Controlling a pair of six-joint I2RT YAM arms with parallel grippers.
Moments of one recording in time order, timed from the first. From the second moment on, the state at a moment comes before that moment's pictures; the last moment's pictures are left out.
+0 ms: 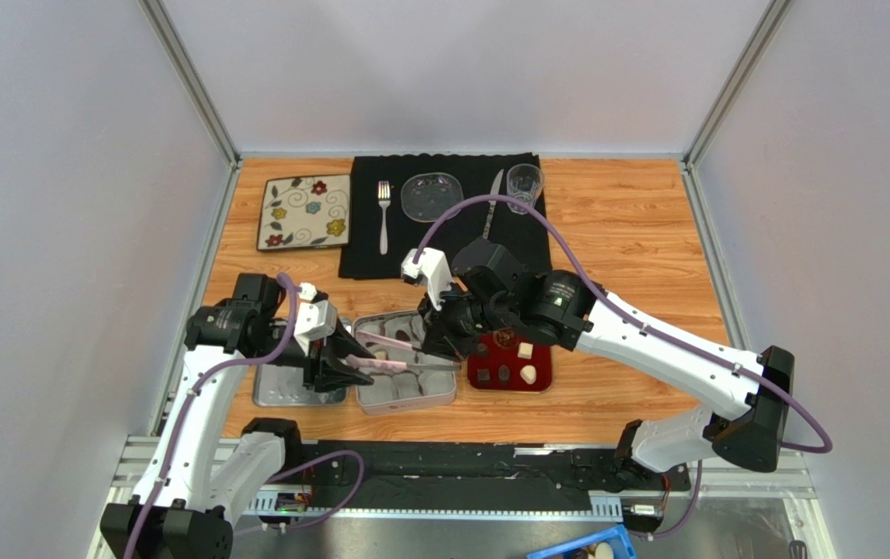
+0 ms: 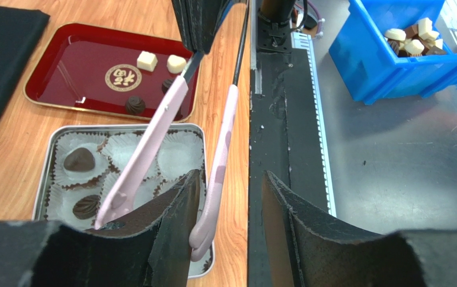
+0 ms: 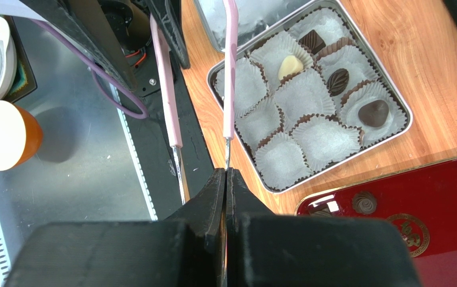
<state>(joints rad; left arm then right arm) -0.07 0.86 0.85 -1.34 1.34 1.18 1.07 1.37 1.37 -0.68 -0.28 0.11</state>
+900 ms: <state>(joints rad) -0.08 1.07 0.86 -1.21 1.43 0.86 0.86 1.00 1.04 -0.31 -0.39 0.21</state>
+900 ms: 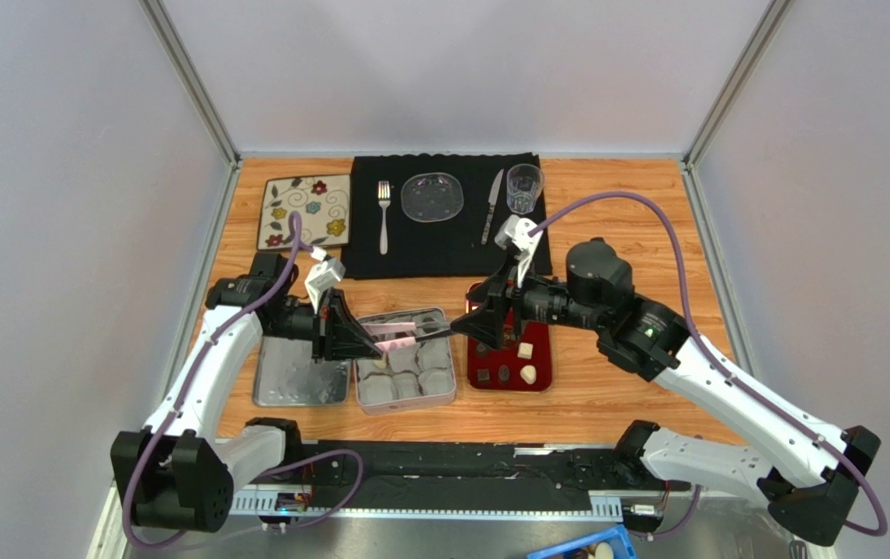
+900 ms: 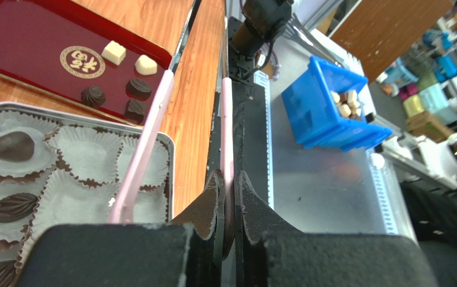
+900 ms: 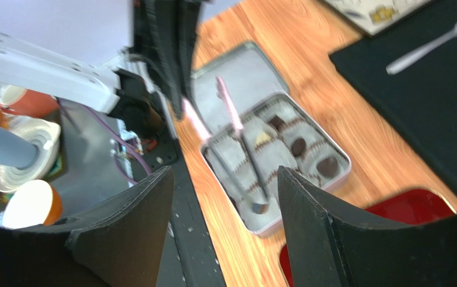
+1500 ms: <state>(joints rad) -0.09 1.09 0.96 -1.16 1.44 0.68 0.80 1.06 0.88 0.04 -0.56 0.40</state>
